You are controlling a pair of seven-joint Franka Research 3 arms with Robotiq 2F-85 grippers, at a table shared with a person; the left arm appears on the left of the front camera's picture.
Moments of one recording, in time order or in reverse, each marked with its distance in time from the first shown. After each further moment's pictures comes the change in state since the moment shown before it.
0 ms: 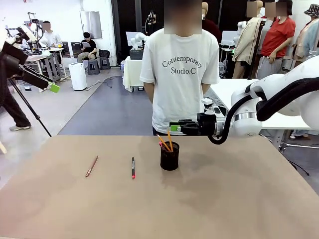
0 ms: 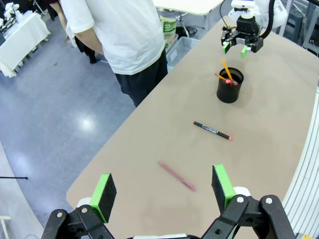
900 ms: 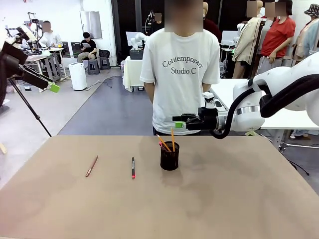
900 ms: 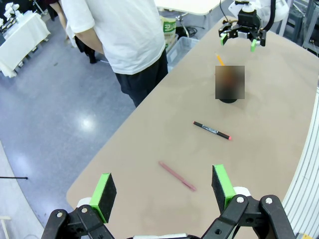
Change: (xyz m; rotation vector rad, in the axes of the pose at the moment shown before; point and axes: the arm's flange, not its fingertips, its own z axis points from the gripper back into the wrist) left arm 0.000 0.000 0.000 0.000 0.000 0.000; right arm 0.023 0.006 0.003 0.017 0.032 0.013
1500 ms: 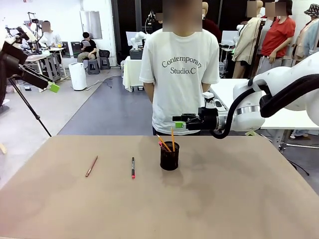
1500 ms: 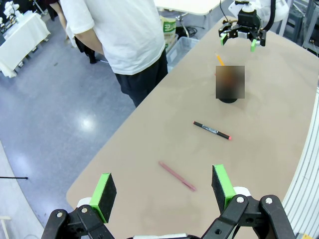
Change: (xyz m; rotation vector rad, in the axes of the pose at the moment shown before) left arm 0.000 0.000 0.000 0.000 0.000 0.000; right arm 0.000 0.000 0.000 0.000 0.000 0.000
